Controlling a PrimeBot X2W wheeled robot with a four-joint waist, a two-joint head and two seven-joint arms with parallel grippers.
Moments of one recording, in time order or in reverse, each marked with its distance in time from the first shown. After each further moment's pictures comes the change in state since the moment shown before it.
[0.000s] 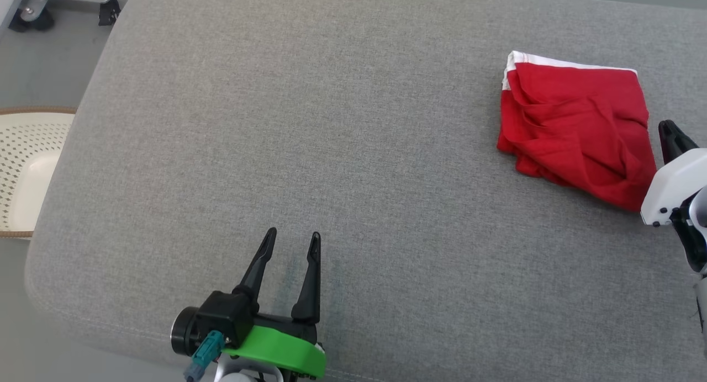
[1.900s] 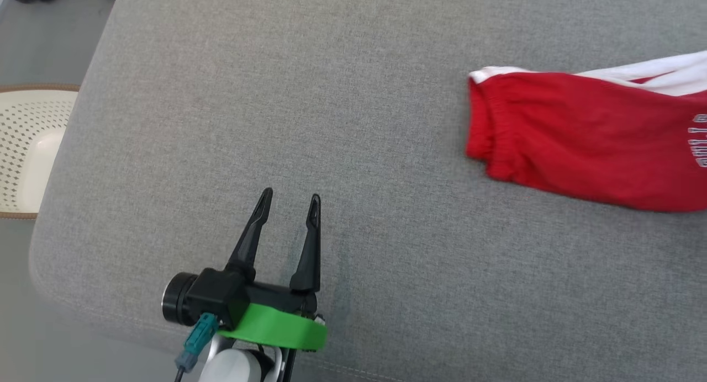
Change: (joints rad) left arm -0.070 0.001 -0.004 -0.092 0.035 0.019 0.000; right arm -0.218 -0.141 -0.138 0.238 0.040 0.000 0.107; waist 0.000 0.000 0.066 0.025
